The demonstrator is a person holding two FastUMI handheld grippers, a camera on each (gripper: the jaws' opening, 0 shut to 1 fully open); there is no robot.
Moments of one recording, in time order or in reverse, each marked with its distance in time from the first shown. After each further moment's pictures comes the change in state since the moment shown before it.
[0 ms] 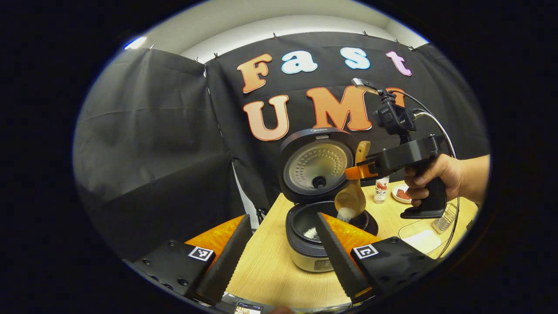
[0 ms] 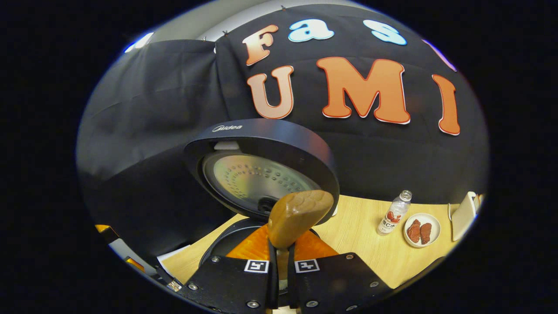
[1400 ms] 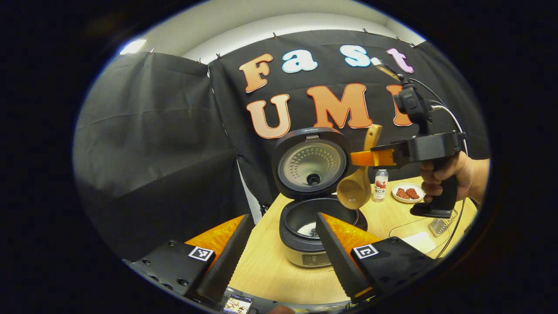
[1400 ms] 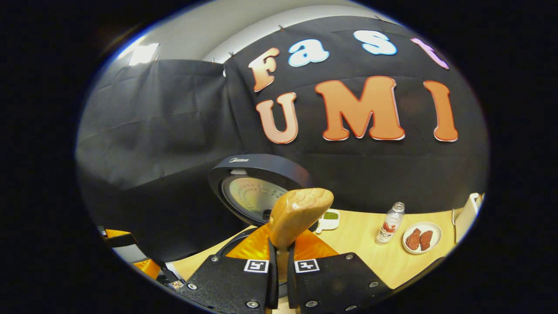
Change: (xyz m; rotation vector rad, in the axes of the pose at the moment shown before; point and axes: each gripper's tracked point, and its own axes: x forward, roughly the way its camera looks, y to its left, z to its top) left arm -0.026 -0.032 0.005 -0.008 0.025 0.063; right arm -0.068 -0.048 0.014 0.097 -0.164 0.055
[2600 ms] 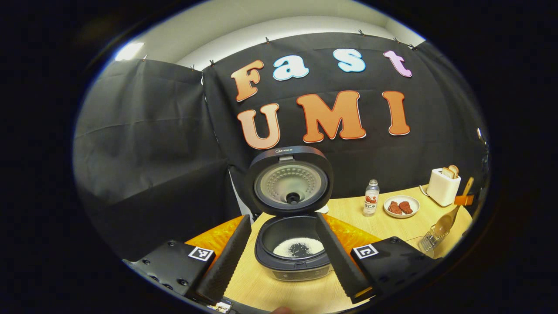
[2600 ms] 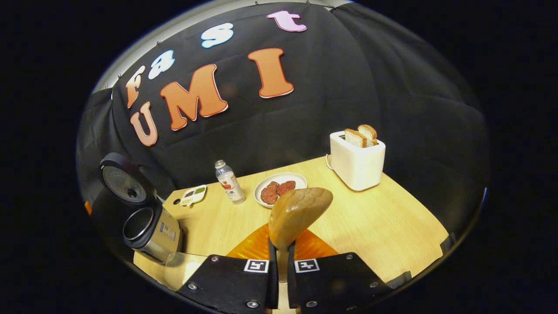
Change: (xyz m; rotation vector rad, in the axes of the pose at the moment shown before) left arm 0.023 -0.055 0.052 -0.001 -0.046 0.016; right arm -0.206 -0.308 -0.137 0.297 0.133 -0.633
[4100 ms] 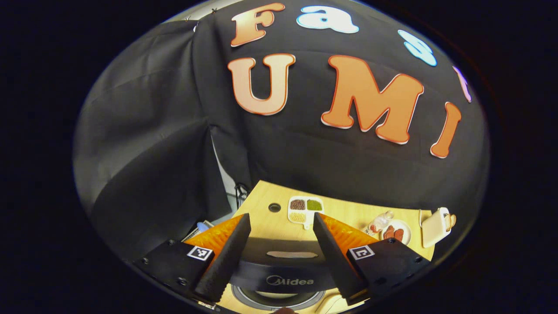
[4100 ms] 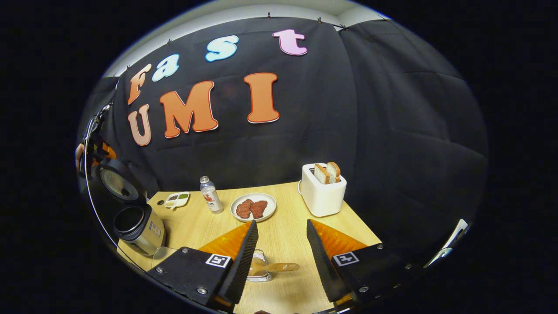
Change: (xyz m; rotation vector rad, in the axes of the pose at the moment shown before) left arm 0.233 -0.006 0.049 -0.126 0.522 -0.047; right arm -0.096 -0.047 0.098 -0.145 -0.116 -0.117
